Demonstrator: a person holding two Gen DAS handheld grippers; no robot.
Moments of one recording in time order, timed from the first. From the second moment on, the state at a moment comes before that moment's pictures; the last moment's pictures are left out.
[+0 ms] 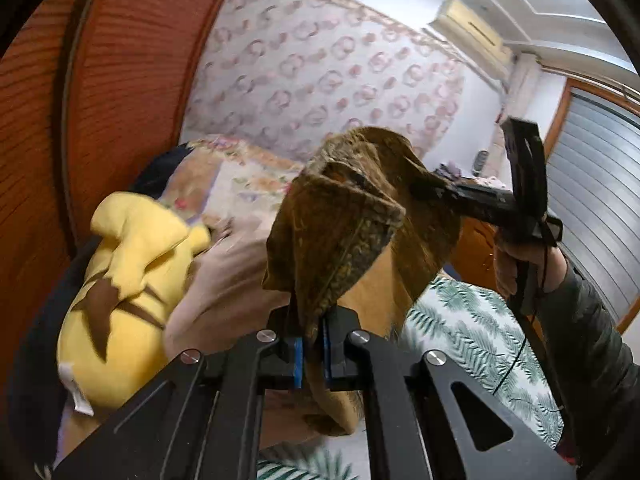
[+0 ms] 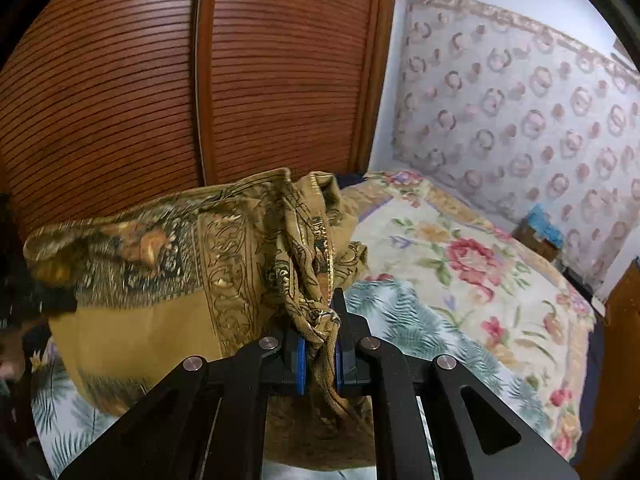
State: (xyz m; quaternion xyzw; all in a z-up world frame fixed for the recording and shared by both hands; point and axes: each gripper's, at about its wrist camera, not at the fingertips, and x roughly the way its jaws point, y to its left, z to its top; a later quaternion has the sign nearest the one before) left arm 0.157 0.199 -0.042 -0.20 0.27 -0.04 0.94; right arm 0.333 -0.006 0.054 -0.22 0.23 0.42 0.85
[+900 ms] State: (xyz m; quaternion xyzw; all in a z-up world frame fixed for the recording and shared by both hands) left arm 0.125 0.219 -0.065 -0.20 0.28 0.03 0.94; right arm 0.387 0.095 0.019 -0.23 0.27 0.41 0.84
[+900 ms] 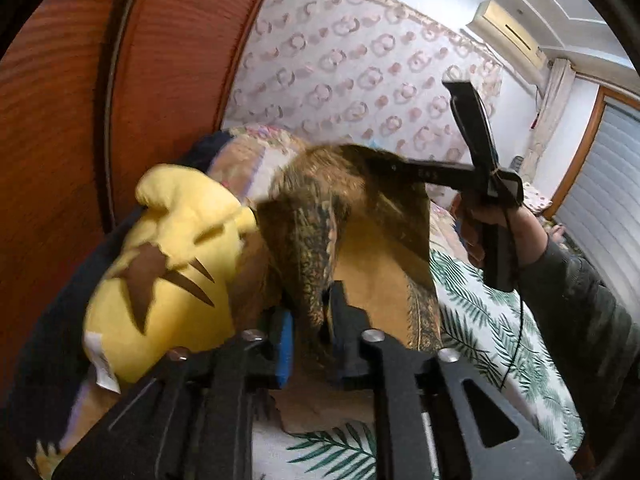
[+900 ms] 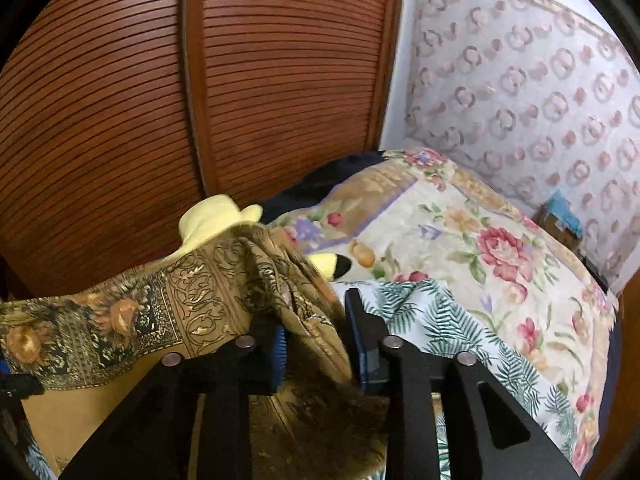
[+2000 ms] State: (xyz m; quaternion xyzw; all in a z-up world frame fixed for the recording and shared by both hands) left arm 0.116 0.226 -0.064 -0.10 0.29 0.14 0.94; right arm 0.367 0.069 -0.021 -0.18 0.31 0.38 0.85
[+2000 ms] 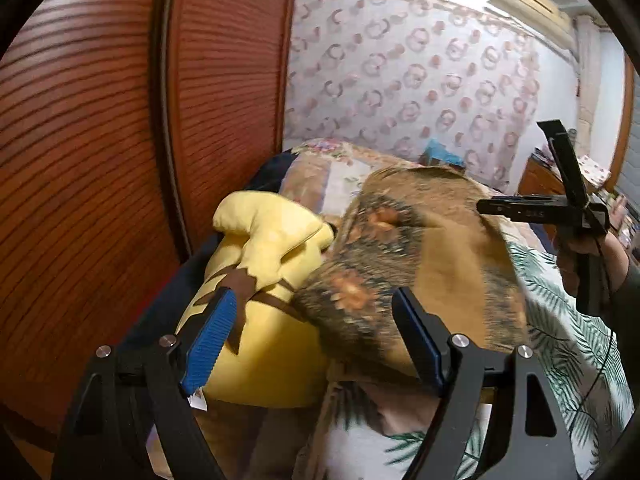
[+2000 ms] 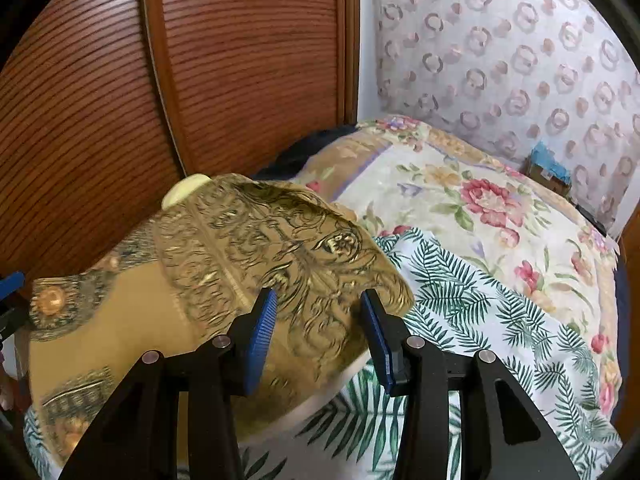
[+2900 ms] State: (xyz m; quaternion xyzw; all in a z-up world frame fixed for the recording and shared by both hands) left arm 0.083 0.044 0.016 -0.01 0.22 -0.01 0.98; right arm 0.111 -0.161 0.010 -0.06 0.17 0.25 0.95
